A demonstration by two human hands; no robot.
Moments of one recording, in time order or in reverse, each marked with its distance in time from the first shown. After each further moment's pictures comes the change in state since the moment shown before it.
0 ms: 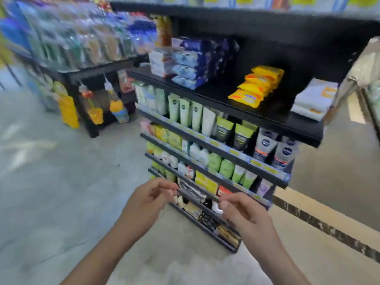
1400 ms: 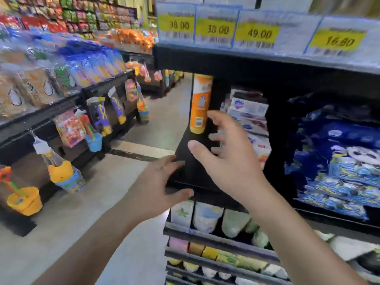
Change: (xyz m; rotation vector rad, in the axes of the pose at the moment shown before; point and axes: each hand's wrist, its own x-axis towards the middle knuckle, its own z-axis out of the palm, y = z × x) left_hand 0.727 0.030 -0.320 0.694 -0.428 0.666; right_hand 0.638 -0.252 0.369 -0.356 0.455 -0.280
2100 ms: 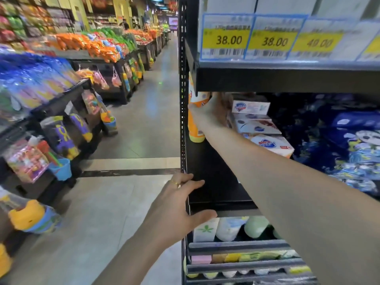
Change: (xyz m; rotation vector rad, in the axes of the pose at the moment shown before) left_hand 0.019 -0.037 -0.014 -0.130 -0.098 0.161; right_hand 0.182 0.023 0.090 -0.164 0.430 0.429
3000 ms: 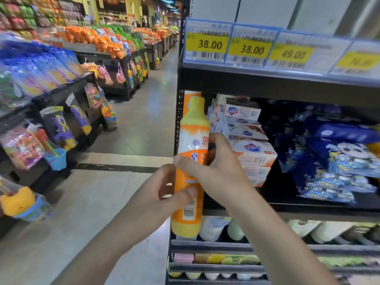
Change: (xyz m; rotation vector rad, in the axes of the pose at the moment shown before) left_hand -0.020 0.048 -0.035 -0.812 -0.021 -0.191; right_hand -0.142 0.022 -0.109 0.198 -0.446 0.009
